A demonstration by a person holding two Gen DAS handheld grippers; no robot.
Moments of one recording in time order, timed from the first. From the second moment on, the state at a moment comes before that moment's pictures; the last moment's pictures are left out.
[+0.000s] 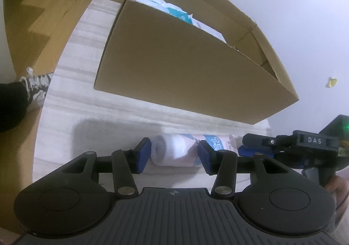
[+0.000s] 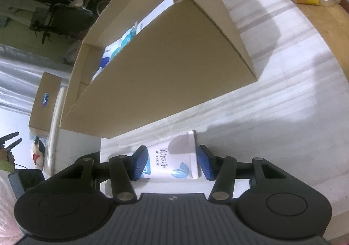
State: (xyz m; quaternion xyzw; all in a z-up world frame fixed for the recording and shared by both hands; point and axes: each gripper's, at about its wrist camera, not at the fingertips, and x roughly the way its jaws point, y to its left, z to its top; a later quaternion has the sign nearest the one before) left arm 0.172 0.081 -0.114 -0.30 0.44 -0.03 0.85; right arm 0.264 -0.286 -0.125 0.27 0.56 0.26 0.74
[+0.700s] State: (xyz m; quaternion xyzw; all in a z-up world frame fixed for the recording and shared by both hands) left arm 0.174 0.090 -0.125 -0.34 0.42 -0.06 0.84; right arm 0.263 -0.298 -0.136 0.34 0.56 0.26 0.71
